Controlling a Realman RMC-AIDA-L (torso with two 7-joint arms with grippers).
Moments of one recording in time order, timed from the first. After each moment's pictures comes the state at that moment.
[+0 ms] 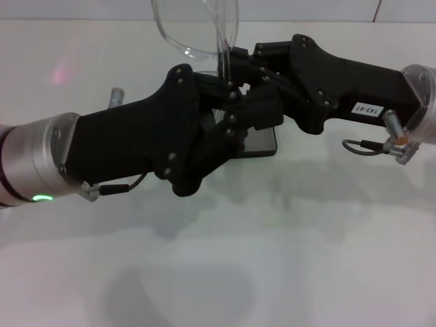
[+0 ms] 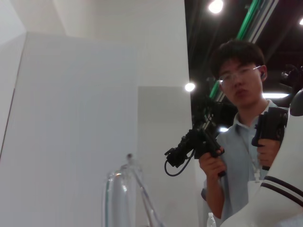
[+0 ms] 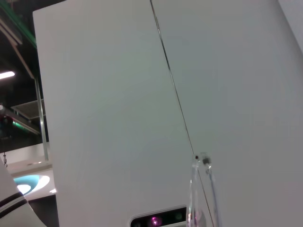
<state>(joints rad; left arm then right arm) -0.43 -2.09 1.35 0.67 1.03 1.90 -1.13 0.67 2.02 -1.57 -0.52 -0.83 -1.69 1.25</state>
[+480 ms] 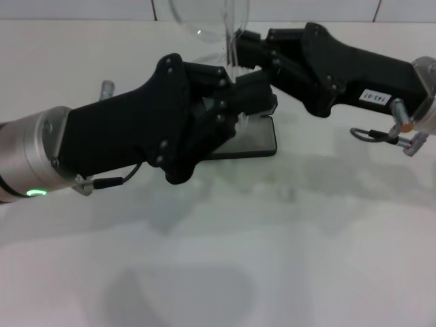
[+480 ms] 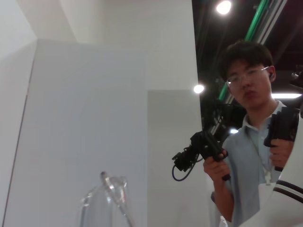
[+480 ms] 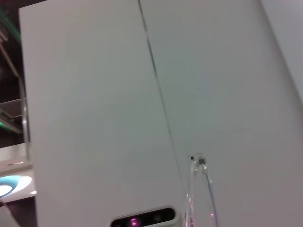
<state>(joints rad) -0.42 -2.09 1.33 0.67 1.02 1.89 -1.13 0.65 2.02 -1.52 -0.52 -0.84 -1.66 1.24</state>
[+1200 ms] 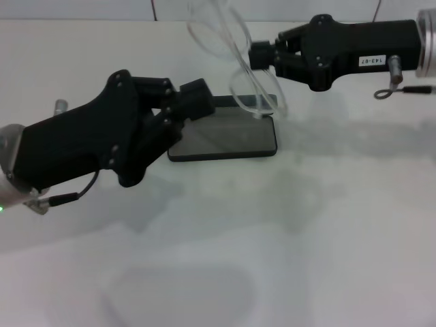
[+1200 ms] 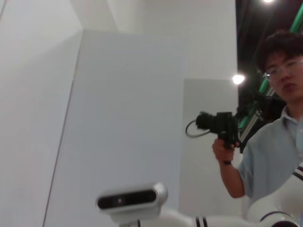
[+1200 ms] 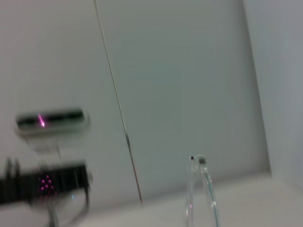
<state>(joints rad) -0.33 -2.05 1.24 0.68 1.07 1.89 -1.19 0.70 1.89 -1.42 -0.81 -1.28 -1.39 1.60</state>
